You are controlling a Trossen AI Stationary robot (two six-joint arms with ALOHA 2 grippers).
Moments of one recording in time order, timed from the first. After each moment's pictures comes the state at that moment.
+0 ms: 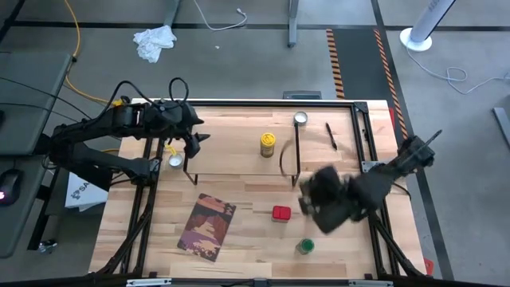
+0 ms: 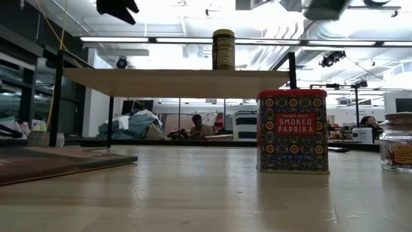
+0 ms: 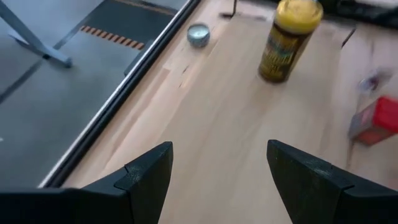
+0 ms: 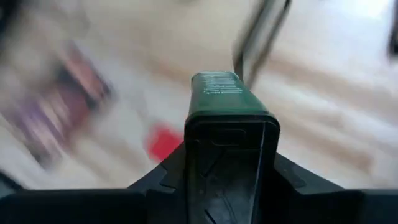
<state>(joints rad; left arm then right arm) 0.14 1.04 1.29 -0.97 -0.28 -0.17 0.60 1.65 1.76 -1.56 0.49 1.71</state>
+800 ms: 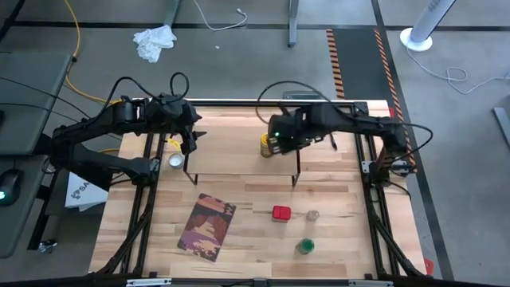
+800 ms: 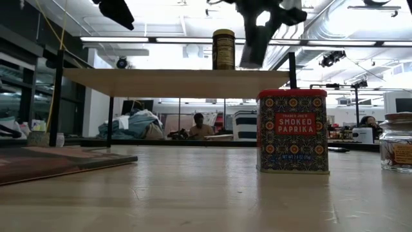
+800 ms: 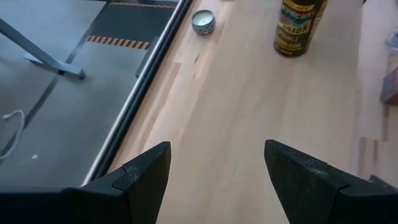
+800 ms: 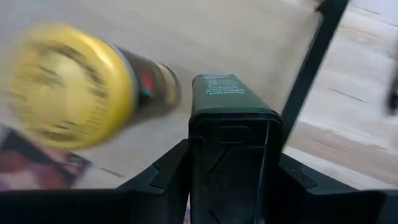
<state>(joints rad) 0.24 1.04 1.29 -1.01 -0.23 0.07 -0.07 1.81 1.93 -1.47 0.16 1.13</state>
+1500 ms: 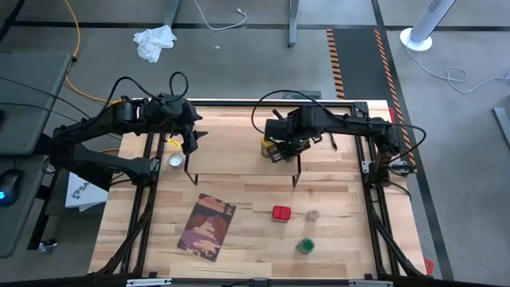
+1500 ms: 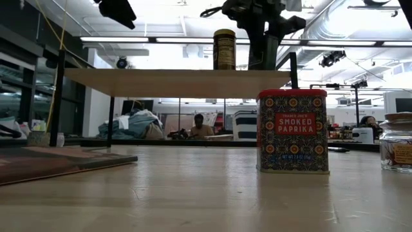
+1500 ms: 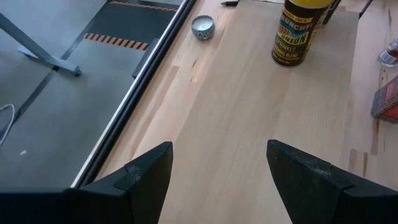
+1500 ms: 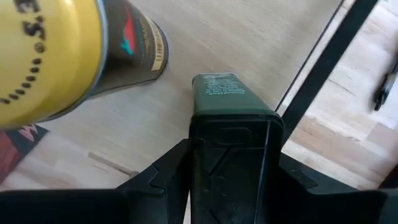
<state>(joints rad) 0.24 1.04 1.29 -0.99 -0.22 0.01 -0.08 1.88 1.94 -1.54 0.08 0.99</state>
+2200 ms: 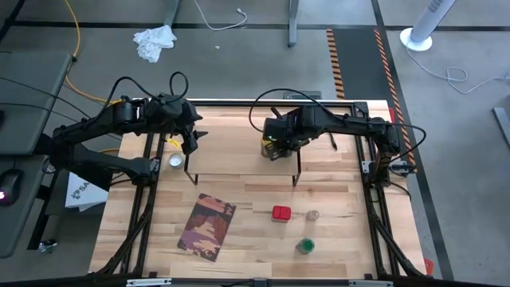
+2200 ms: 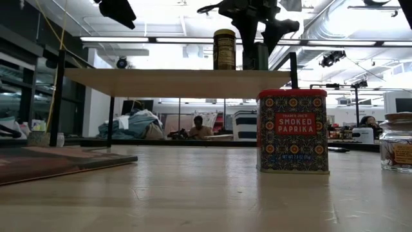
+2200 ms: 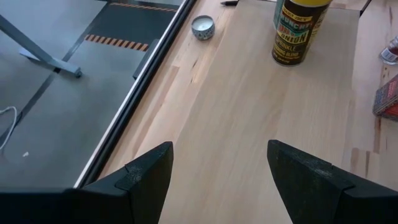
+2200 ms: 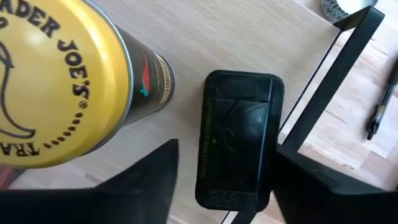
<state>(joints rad) 0.24 1.04 1.29 -0.99 -0.22 0.02 -0.08 1.88 1.94 -1.49 0.17 0.95</state>
